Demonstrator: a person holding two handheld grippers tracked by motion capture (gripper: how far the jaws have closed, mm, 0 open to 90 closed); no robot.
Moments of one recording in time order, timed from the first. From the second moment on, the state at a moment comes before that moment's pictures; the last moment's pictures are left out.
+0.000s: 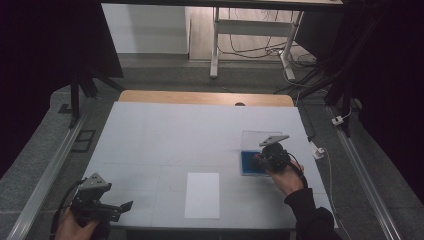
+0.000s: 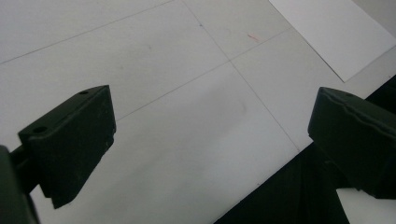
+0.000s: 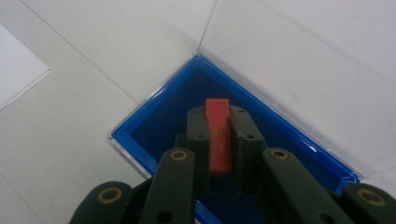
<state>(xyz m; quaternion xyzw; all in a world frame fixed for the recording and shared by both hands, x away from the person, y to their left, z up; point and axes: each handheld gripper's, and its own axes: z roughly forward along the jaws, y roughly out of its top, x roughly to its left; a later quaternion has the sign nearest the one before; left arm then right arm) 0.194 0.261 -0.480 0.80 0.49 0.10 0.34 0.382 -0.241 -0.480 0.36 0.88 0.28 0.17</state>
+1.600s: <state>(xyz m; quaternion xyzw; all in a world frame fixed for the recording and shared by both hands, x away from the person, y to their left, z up) 0.194 0.260 -0.480 0.80 0.48 0.10 0.34 0.383 -0.247 -0.480 0.37 0.87 0.25 0.21</state>
